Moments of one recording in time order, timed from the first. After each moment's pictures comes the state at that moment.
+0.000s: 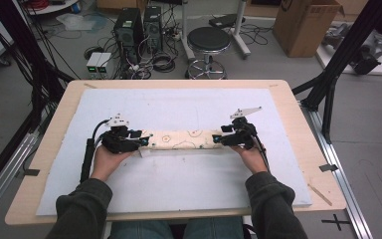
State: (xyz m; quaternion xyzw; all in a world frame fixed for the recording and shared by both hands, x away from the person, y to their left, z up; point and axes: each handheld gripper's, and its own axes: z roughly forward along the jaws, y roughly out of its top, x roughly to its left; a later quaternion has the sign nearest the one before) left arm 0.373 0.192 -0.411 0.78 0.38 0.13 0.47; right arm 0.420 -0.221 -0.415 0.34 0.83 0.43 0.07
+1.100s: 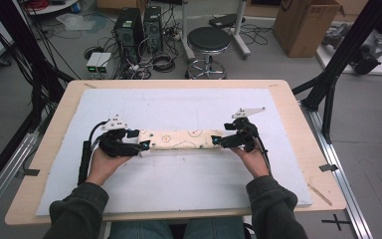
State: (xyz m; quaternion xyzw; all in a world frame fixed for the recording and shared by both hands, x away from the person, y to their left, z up) left arm 0.354 0.191 -0.395 0.79 0.36 0.14 0.48; right arm 0.403 -0.219 -0.399 0.34 0.82 0.45 0.09
